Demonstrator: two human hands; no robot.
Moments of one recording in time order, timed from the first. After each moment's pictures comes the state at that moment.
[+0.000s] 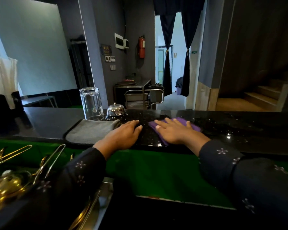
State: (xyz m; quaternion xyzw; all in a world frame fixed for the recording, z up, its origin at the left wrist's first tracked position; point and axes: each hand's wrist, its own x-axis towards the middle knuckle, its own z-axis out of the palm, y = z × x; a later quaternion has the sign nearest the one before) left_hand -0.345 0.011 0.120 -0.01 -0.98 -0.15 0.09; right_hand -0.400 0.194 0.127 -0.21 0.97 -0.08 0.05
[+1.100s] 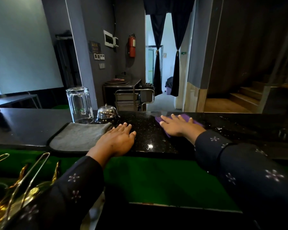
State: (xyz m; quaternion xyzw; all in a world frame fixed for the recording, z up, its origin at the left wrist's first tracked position) left_hand -0.351 0.008 0.120 0.02 -0.99 -0.10 -0.01; right_hand -0.453 0.205 0.132 -0.13 0.99 -0.06 0.06
